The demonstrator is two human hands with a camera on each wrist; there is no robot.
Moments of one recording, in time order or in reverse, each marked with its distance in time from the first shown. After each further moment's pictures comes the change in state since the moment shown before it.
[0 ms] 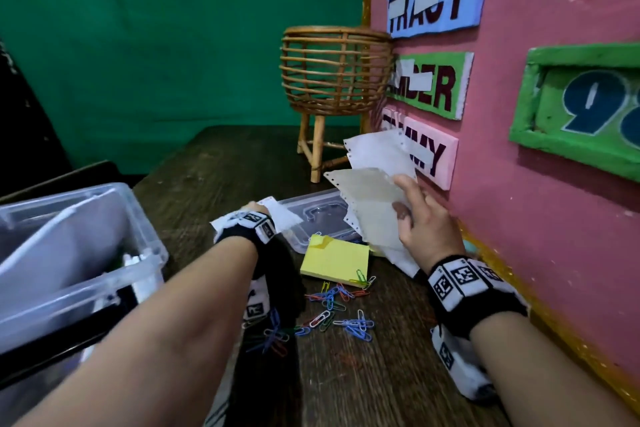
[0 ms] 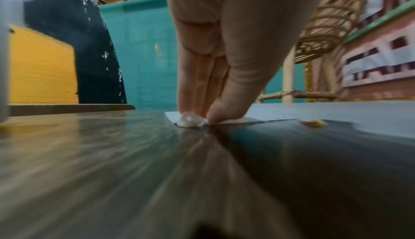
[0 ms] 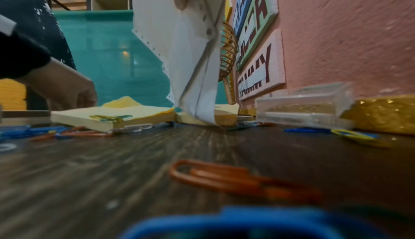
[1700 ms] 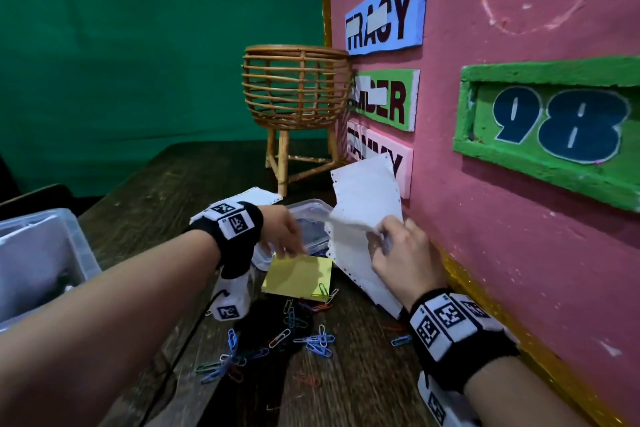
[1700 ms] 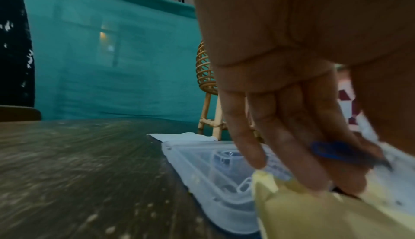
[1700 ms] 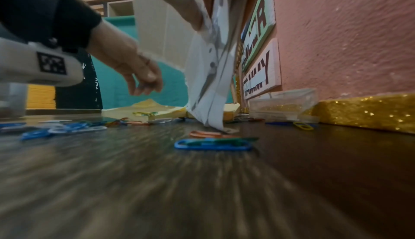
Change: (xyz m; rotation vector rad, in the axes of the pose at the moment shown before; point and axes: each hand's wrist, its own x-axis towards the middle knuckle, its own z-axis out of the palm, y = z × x) left_hand -0.038 0.078 -0.040 -0.097 -0.538 0.451; right_hand -0.023 -0.001 -0.033 -0.103 -0.118 0.268
